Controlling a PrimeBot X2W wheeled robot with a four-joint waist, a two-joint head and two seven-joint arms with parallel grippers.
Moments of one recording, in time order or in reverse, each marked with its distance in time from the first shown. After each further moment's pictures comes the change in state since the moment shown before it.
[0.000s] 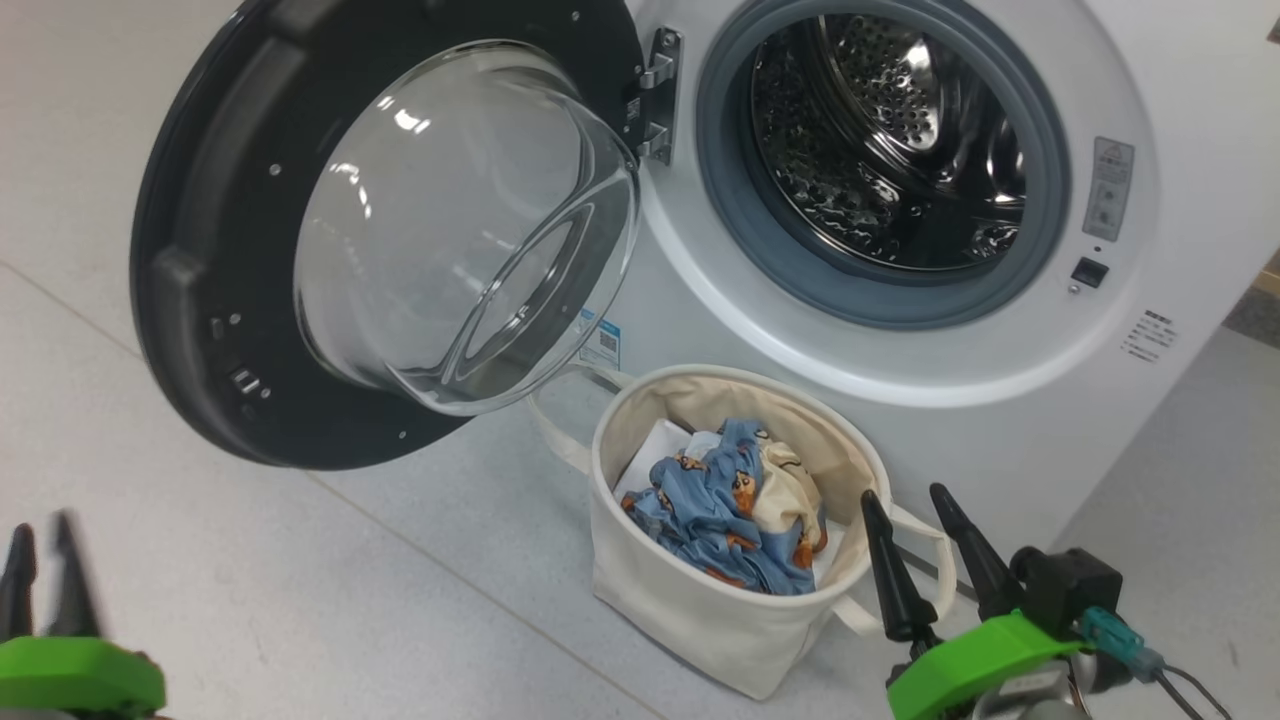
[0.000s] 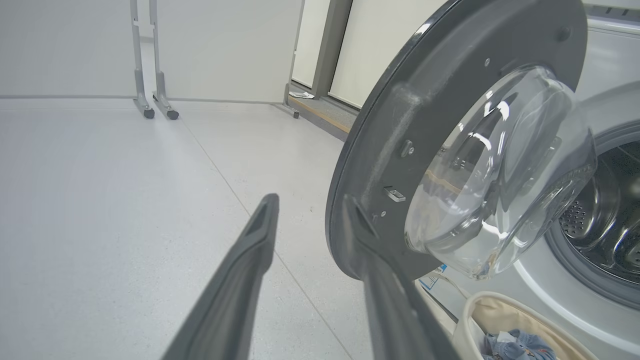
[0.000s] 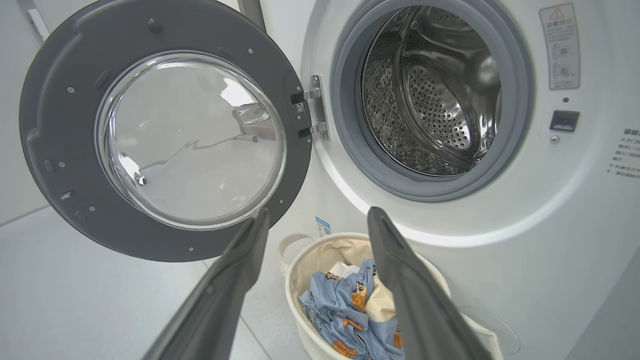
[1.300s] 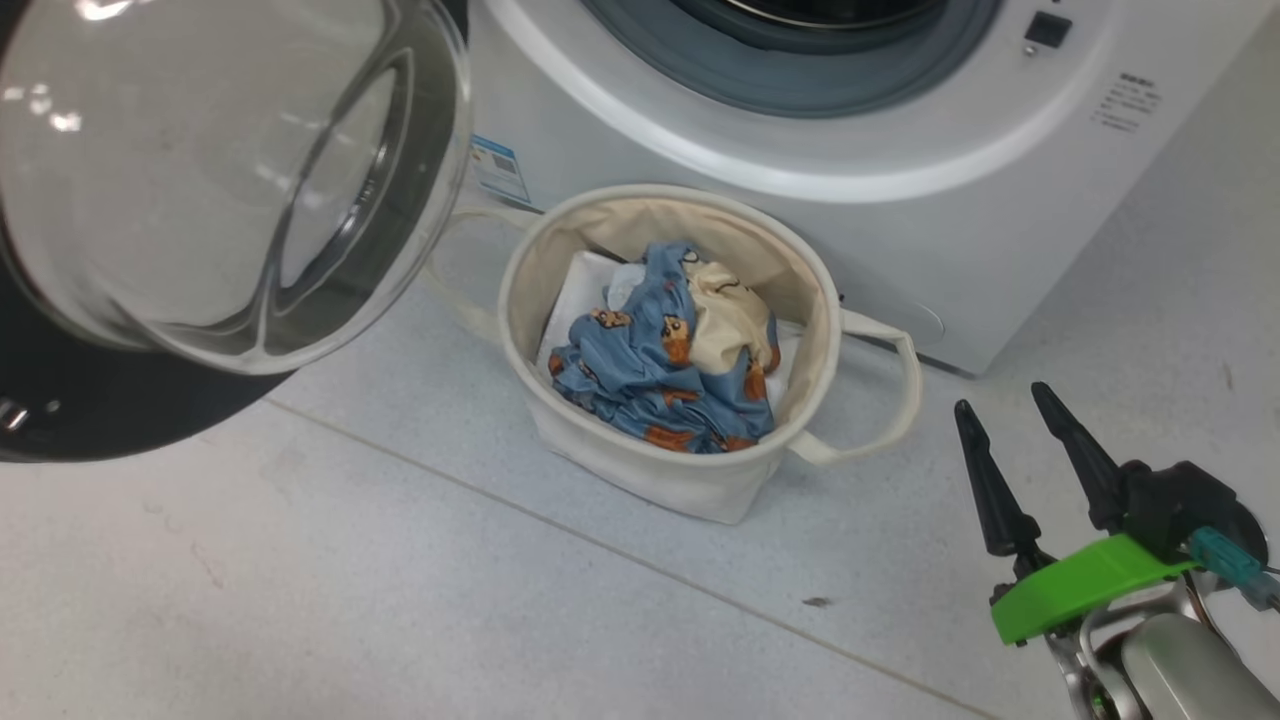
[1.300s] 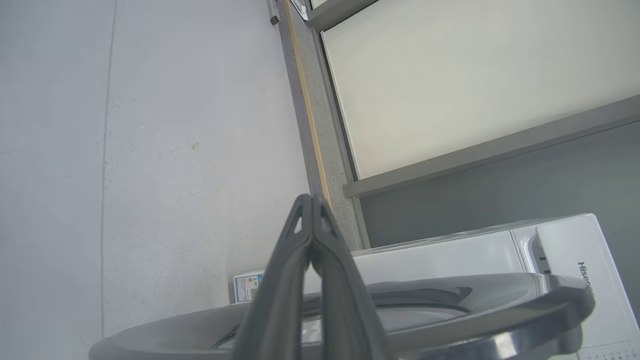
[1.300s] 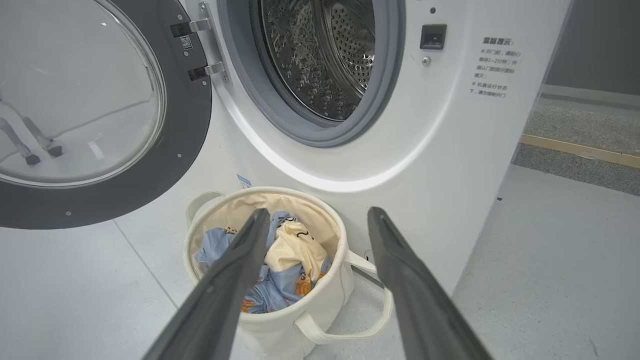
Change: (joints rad) left arm -0.766 0.191 0.382 0.669 -0.757 -0.196 0.530; right arm -0.095 -0.223 0.002 -0.070 0.000 0.000 0.000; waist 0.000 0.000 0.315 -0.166
